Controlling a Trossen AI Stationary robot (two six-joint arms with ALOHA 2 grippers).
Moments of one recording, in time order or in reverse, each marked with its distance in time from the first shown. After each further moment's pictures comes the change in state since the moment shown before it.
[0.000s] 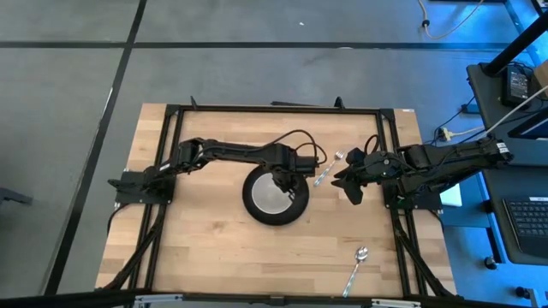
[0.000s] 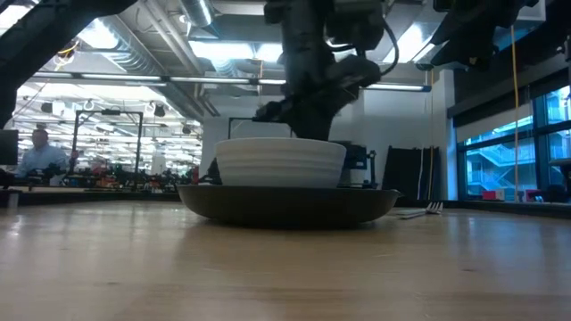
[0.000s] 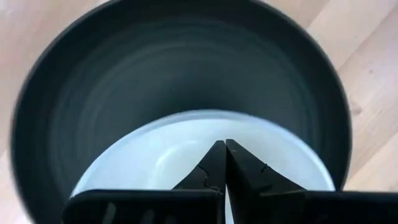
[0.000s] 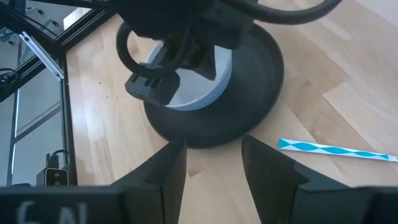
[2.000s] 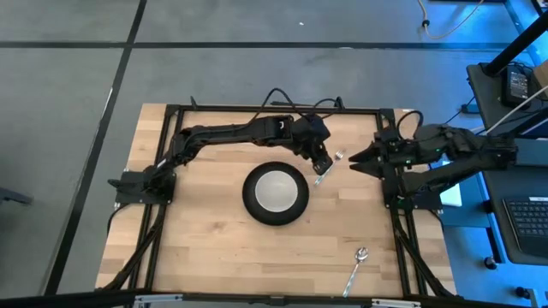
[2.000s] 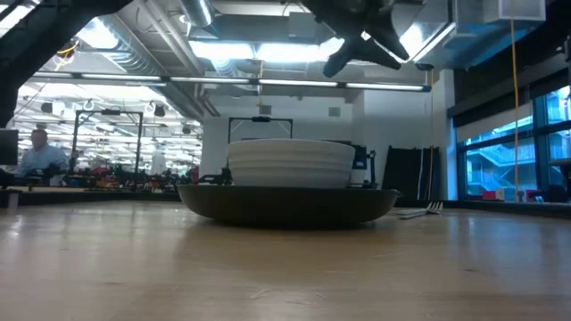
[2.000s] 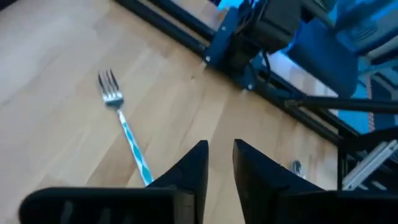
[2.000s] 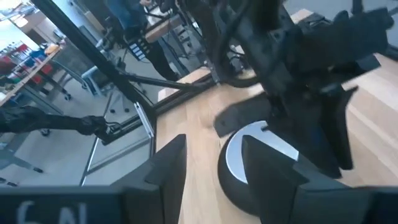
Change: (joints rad) left arm 0.106 -0.072 0.165 0.464 0.080 0.182; right arm 0.000 -0.133 0.265 0.001 -0.053 -0.113
